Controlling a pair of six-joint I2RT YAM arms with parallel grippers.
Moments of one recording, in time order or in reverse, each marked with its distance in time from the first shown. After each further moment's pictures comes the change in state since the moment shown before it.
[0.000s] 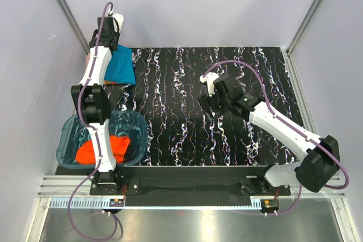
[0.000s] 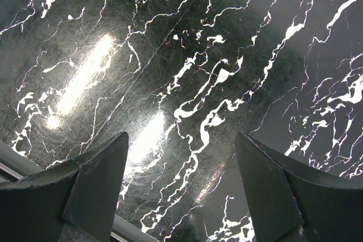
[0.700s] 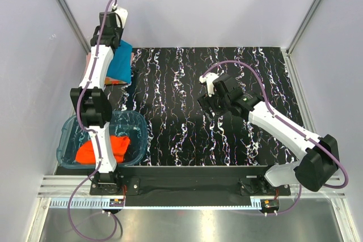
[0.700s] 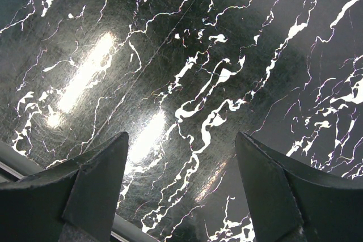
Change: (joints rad) left arm -0.041 -0.066 -0.003 -0.008 0.008 0.024; right arm 0.000 0.008 0.000 0.001 -0.006 0.000
